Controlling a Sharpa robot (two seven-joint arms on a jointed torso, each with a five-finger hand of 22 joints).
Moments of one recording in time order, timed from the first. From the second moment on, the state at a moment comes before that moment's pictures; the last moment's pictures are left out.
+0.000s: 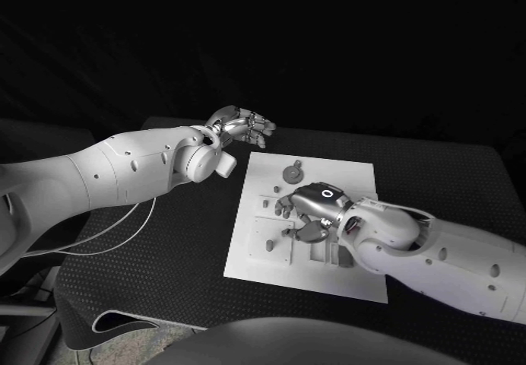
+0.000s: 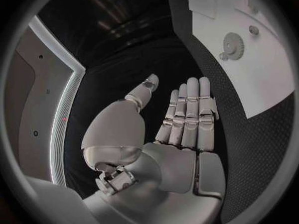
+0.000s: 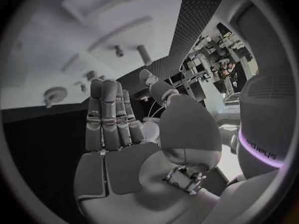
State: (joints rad) left arm 1.24 -0.69 -0.09 1.16 -0.26 -0.21 0.25; left_hand 1.03 -0.07 0.42 -0.29 0.05 0.82 0.19 0.31 0.52 1.07 0.15 0.16 0.27 1.01 0.05 0.54 0.73 0.04 1.06 -0.04 0.07 1.06; right arm 1.09 -0.64 -0.11 1.56 -1.73 -0.32 -0.02; right_hand 1.10 -0.21 0.60 -0.25 0.08 0.86 0.17 0.31 0.47 1.19 0.09 0.16 0.24 1.25 -0.02 0.79 0.88 0.25 1.07 0.09 0.43 1.31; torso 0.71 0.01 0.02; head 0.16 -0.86
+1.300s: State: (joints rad) left arm 1.24 -0.70 -0.09 1.15 -0.26 -0.21 0.25; left_hand 1.03 -0.07 0.42 -0.29 0.05 0.82 0.19 0.31 0.52 1.07 0.15 0.16 0.27 1.01 0.05 0.54 0.73 0.03 1.06 -0.04 0.07 1.06; right arm 1.16 -0.94 -0.15 1.65 -1.16 0.11 -0.44; right_hand 0.79 -0.14 0.49 0.02 0.08 0.91 0.10 0.37 0.65 1.11 0.02 1.16 1.13 1.27 -0.10 1.40 1.14 0.24 1.14 -0.01 0.79 1.31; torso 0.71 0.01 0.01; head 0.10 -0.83
